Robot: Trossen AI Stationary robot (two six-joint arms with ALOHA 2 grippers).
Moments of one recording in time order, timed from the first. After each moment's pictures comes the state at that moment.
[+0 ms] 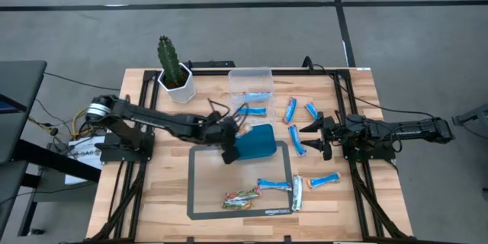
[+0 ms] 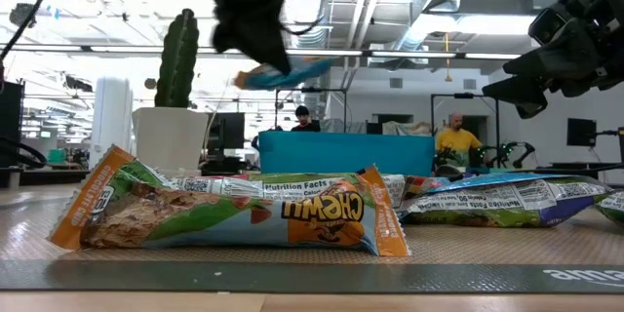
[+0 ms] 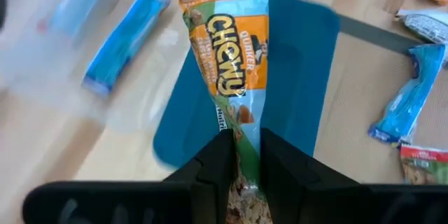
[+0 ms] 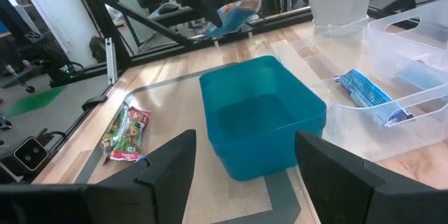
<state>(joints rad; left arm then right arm) -0.13 1.62 1.25 -0.59 -0.31 -0.49 0.01 0.23 0.00 0.03 -0.05 0.21</state>
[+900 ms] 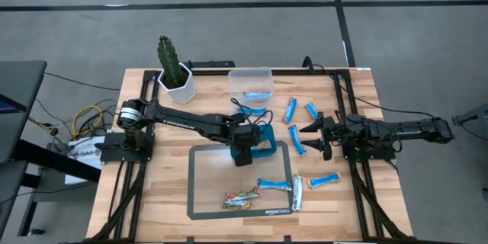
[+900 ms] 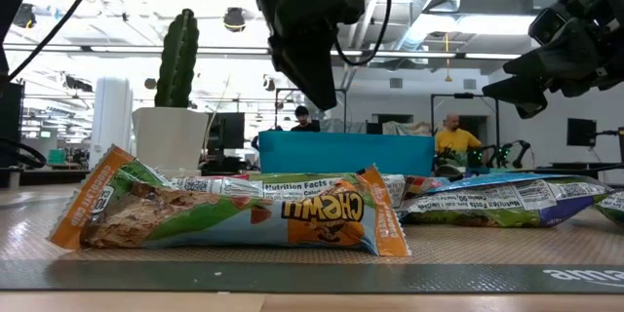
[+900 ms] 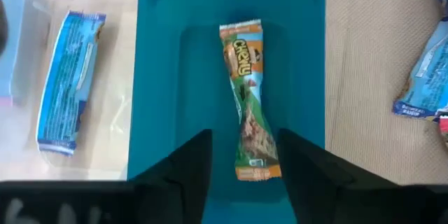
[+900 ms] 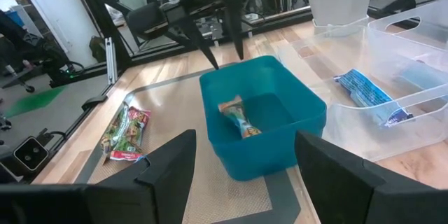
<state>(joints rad) -0.09 1.91 1.54 -0.73 -0.19 -0.21 0.01 0.23 0.00 0.03 -0.05 0.21</state>
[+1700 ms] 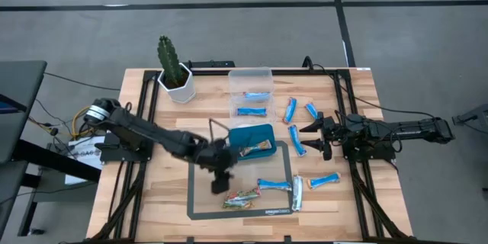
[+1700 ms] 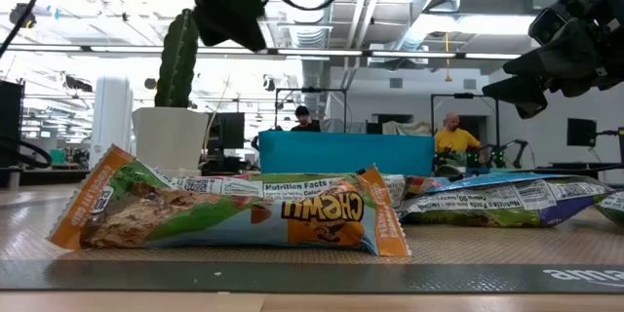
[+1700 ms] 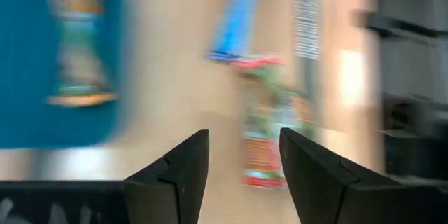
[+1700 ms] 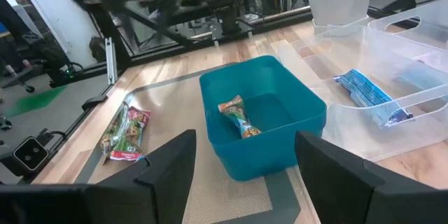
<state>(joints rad) -0.33 1.61 1.19 -0.47 -0.01 -0.50 0.01 0.23 0.00 0.03 -0.05 0.21</state>
